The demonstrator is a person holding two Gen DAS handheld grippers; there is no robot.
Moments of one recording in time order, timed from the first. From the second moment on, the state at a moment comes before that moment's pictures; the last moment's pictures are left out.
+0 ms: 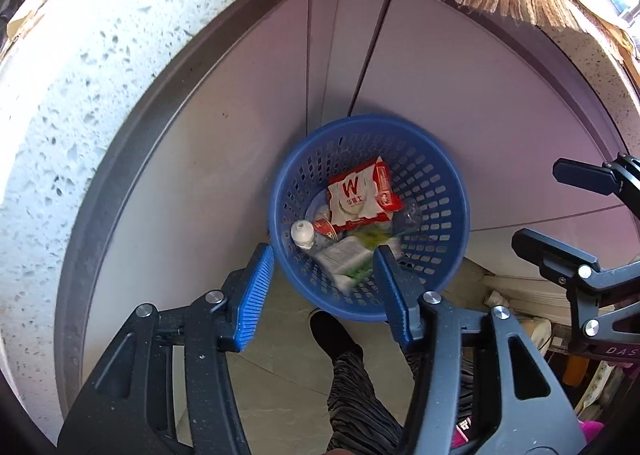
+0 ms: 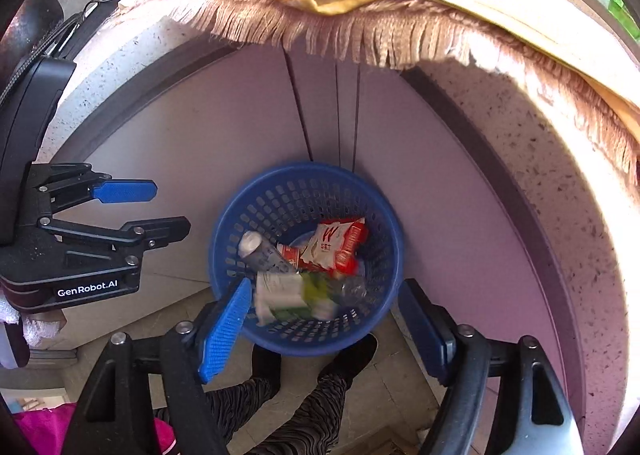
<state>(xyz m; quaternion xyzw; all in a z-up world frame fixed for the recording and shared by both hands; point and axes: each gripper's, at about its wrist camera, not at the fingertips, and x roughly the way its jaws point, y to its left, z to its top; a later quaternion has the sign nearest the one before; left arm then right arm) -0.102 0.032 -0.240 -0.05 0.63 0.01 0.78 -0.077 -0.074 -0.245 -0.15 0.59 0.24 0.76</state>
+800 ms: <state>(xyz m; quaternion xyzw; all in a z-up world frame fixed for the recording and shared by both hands) -0.092 0.054 -0.144 -0.10 0.55 0.02 0.83 -0.078 -0.110 -0.136 -0.09 0.53 0.31 0.78</state>
